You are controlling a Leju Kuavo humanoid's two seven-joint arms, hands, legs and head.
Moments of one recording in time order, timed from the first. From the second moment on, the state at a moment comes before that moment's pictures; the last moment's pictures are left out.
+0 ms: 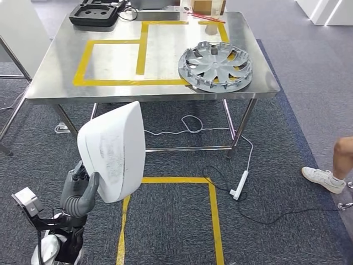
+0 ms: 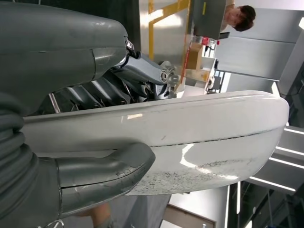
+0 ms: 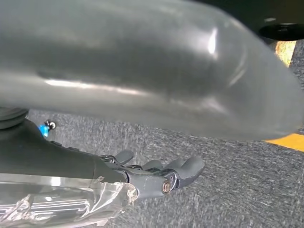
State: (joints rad) left arm 0.15 -0.12 -0.19 -1.65 0.22 -0.20 -0.51; right arm -0.04 0.24 -1.07 -0.20 1.29 -0.17 -0.14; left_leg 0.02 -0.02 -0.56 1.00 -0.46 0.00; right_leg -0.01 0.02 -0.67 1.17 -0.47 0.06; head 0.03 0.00
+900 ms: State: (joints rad) left arm 0.36 -0.10 -0.16 -1.80 0.15 -0.09 -0.54; right arm -0.05 0.23 -0.97 -0.20 1.47 -0.16 -0.13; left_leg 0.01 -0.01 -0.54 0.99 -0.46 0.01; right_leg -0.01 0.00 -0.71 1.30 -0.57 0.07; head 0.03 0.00
